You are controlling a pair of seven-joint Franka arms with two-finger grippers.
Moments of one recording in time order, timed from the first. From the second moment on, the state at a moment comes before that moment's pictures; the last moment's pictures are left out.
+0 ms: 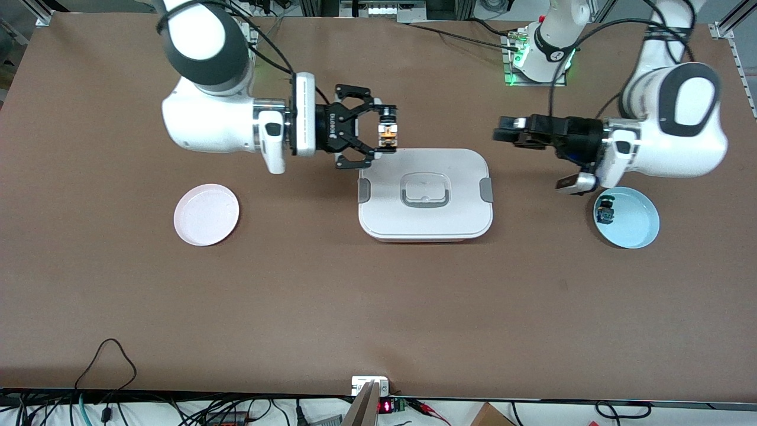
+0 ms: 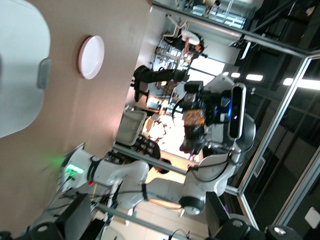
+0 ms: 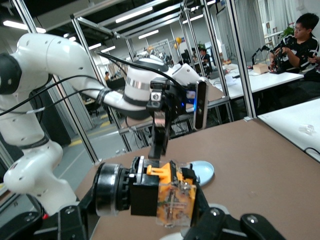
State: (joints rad) left arm 0.11 0.11 -0.22 -2.02 -1.48 1.60 0.22; right arm 0.55 0.29 0.03 -1.70 1.61 2.10 -1.62
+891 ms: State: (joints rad) left arm 0.10 0.09 -0.39 -2.02 -1.67 1.87 0.02; right arm 0.68 0.38 -0.03 -1.62 1.78 2.19 -1.68
